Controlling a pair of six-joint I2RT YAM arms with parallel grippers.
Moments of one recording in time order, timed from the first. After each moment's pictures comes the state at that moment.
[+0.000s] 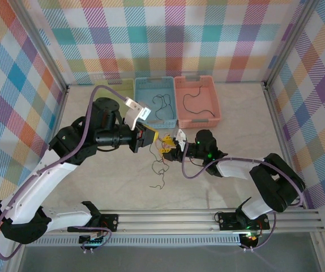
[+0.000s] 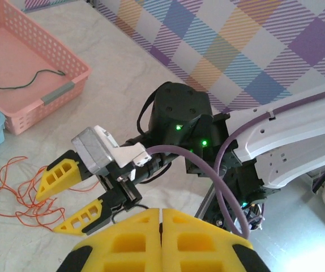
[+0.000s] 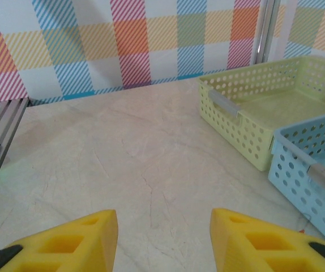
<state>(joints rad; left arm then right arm) -0.76 1.15 1.54 -0.89 0.35 -0.24 0.68 1.51 0.58 0.73 -0.61 -0.08</state>
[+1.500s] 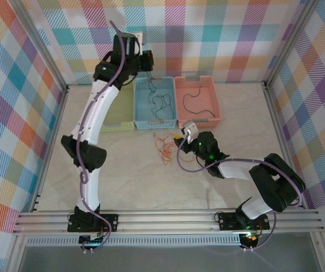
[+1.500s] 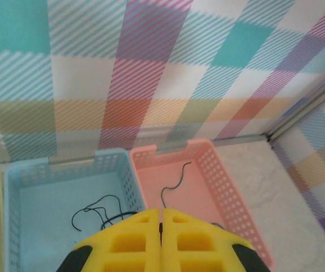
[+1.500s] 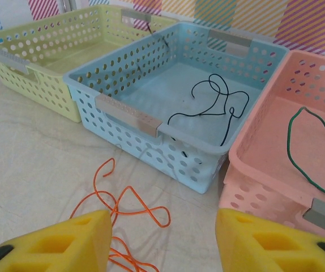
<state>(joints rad) -0.40 2.13 2.54 -0.84 0.06 -0.33 0.65 1.50 0.54 0.68 0.02 -0.06</state>
